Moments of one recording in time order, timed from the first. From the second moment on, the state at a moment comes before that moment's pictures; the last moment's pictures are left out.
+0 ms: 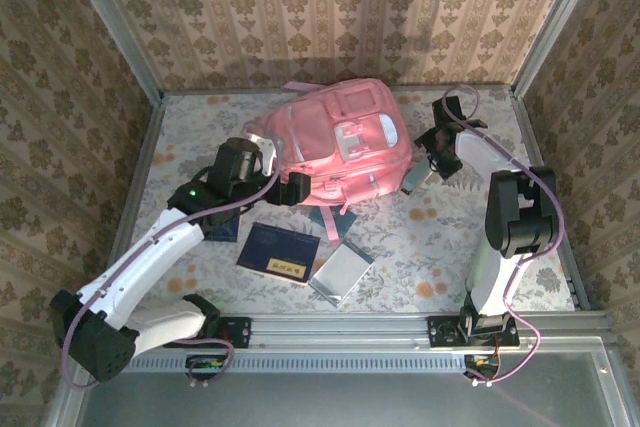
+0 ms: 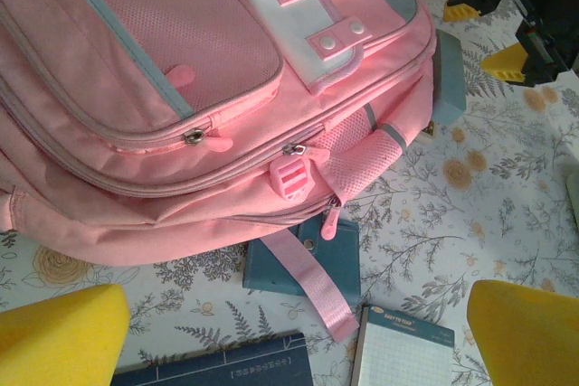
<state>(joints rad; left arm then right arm) -0.64 1.10 1.02 -0.57 0.13 -0.32 0.06 1.85 1.35 -0.63 0.07 1.06</state>
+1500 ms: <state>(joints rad) -0.66 1.41 1.05 -0.31 0.52 -0.57 0.33 1.41 1.06 -0.17 -0.50 0.91</state>
